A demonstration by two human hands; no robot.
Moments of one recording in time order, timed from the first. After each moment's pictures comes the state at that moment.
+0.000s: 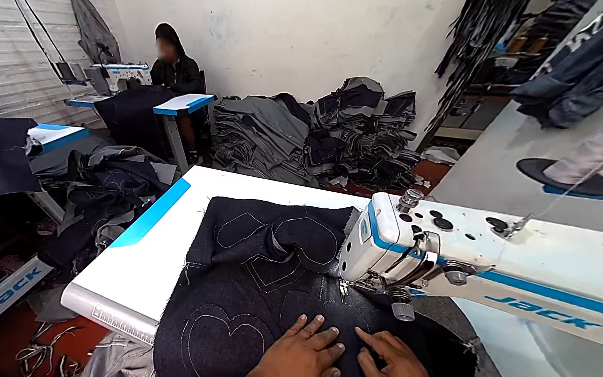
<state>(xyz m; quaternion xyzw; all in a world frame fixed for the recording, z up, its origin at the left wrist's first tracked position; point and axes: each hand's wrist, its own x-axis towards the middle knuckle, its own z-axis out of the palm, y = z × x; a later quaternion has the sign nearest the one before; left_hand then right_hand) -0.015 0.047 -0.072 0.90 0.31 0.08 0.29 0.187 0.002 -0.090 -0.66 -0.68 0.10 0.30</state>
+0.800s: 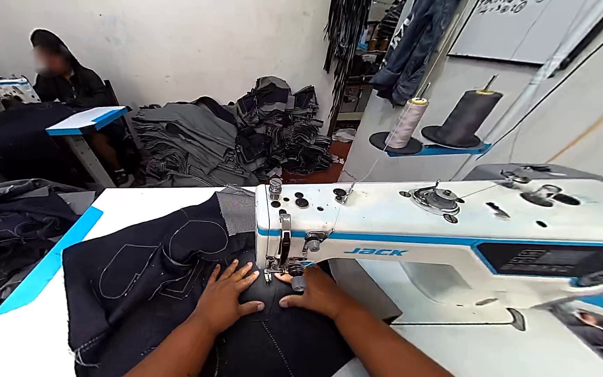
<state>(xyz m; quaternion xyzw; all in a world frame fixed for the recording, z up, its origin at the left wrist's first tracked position) 0.010 0.140 -0.053 0.87 0.43 -0.07 0.22 0.251 0.086 -0.059 -0.61 -0.76 0.23 0.07</state>
